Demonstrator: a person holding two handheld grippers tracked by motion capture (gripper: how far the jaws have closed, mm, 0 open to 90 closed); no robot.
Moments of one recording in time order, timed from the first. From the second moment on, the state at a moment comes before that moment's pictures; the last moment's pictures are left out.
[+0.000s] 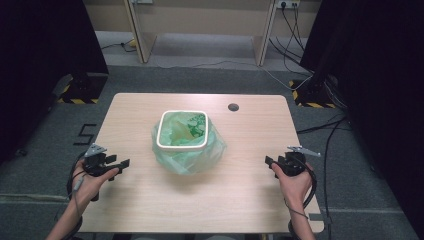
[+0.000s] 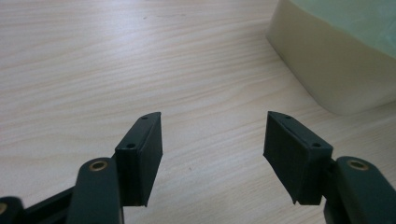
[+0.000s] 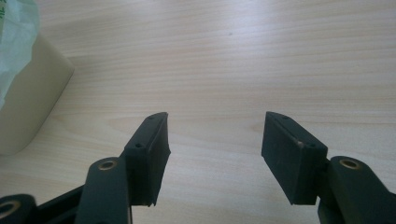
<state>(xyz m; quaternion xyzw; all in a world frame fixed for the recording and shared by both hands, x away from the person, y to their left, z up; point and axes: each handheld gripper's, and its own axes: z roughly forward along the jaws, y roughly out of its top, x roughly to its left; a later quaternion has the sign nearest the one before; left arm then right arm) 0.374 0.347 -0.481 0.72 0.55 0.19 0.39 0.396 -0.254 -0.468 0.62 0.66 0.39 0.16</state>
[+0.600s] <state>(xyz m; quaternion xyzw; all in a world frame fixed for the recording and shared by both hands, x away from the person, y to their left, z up) 0.370 0.357 -0.503 0.72 0.54 0.20 0.39 0.388 -0.263 -0.482 0.61 0.65 0.40 0.19</state>
